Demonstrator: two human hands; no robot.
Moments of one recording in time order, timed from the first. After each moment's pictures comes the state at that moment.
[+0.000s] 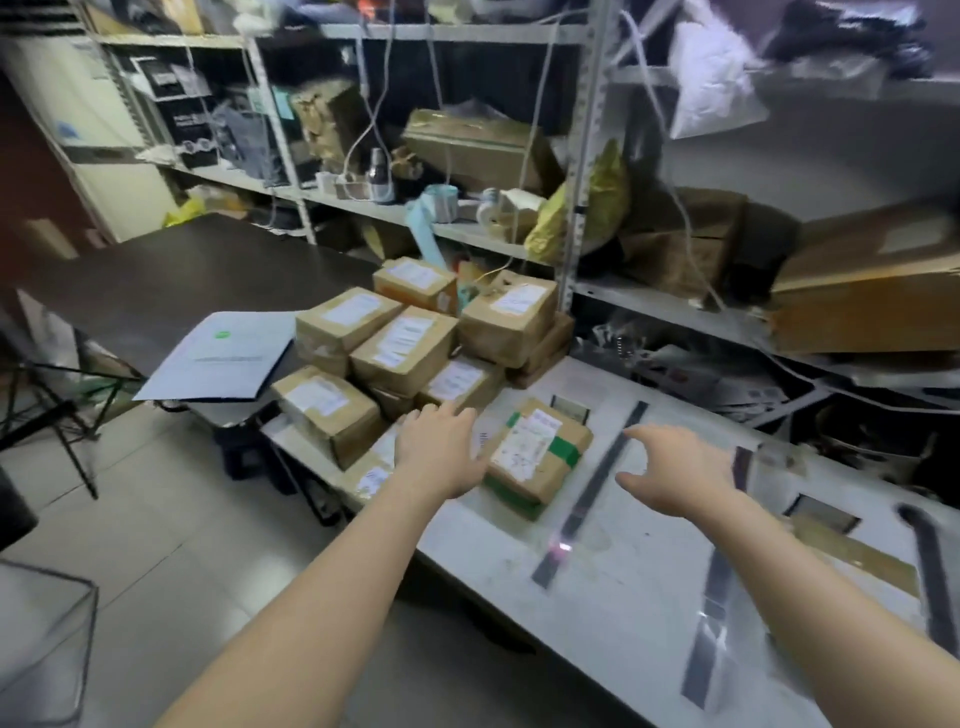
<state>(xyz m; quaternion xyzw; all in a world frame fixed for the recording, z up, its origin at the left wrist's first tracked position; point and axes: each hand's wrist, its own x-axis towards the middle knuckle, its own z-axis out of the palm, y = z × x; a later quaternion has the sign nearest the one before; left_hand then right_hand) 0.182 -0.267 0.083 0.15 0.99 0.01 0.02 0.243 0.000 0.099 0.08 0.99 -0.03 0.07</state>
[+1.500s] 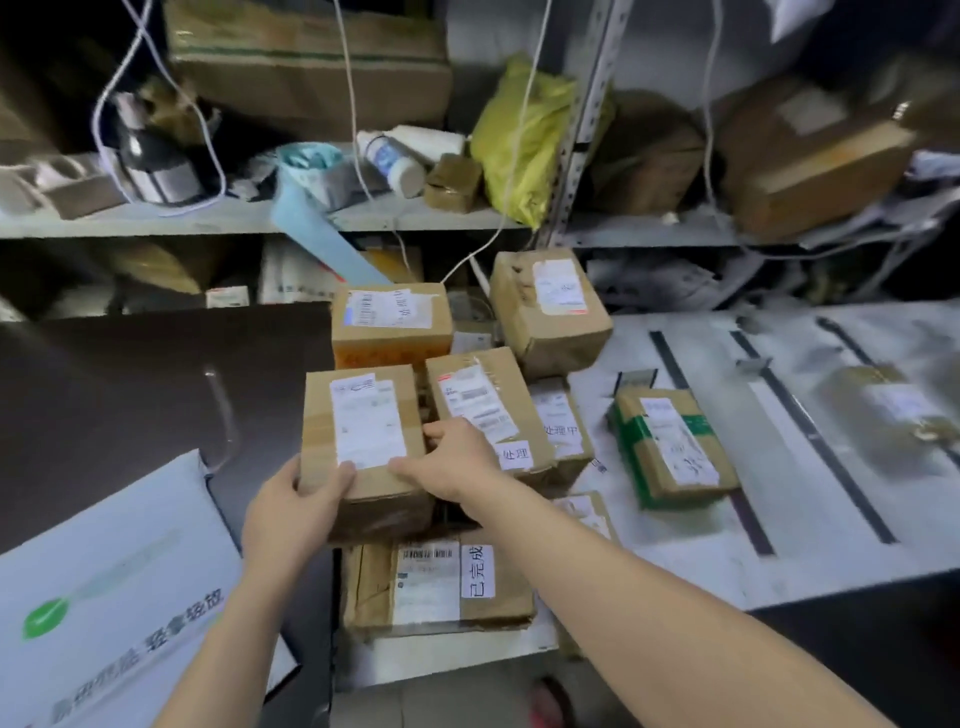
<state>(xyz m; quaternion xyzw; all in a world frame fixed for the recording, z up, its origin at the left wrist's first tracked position) -0.273 -0.606 0.001 0.09 0.88 0.41 0.20 -0.181 -0.443 0.038 0.41 0.78 -0.47 0.05</state>
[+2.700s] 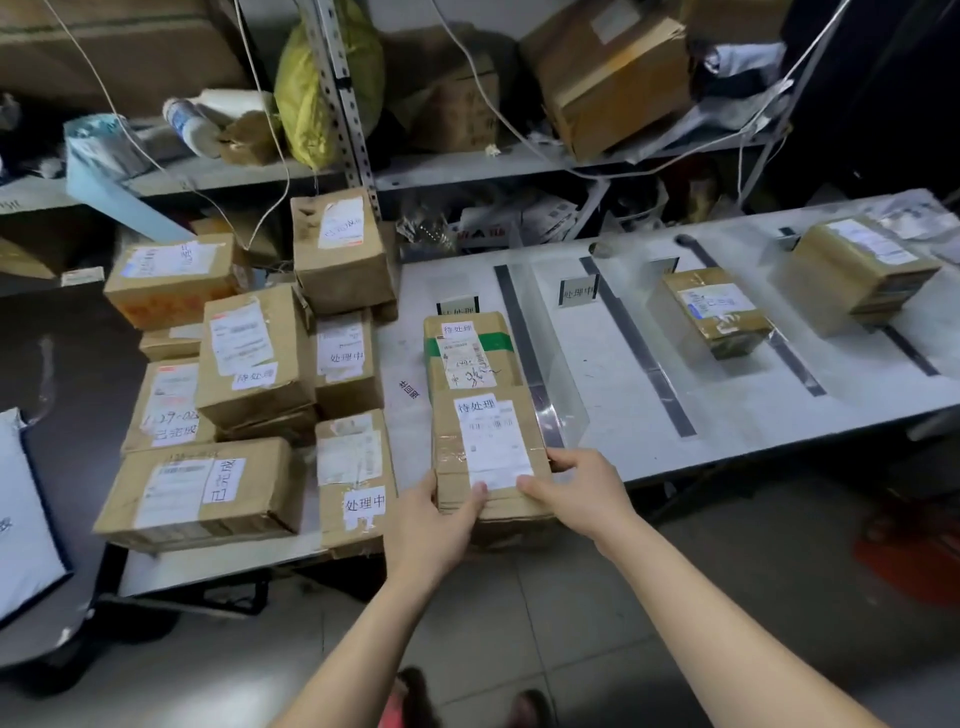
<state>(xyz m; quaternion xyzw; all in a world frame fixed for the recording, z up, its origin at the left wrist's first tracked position) 0.147 -0.405 -0.048 0.24 0.85 0.40 0.26 0.281 -0.260 -0.020 0.49 0.72 -0.49 -0.06</state>
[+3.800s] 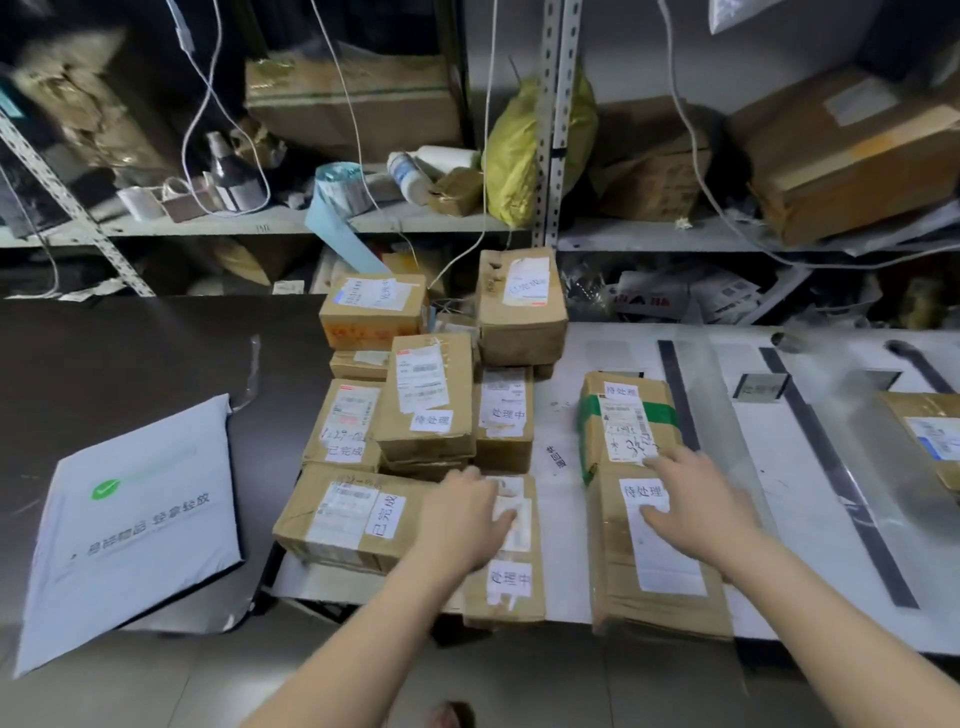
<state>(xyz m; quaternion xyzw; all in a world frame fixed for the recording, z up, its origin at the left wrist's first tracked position) -0.021 -0.434 -0.005 0.39 0.91 0.02 0.13 0.140 -0.214 0.003 0.33 0.94 -0.09 0.08</state>
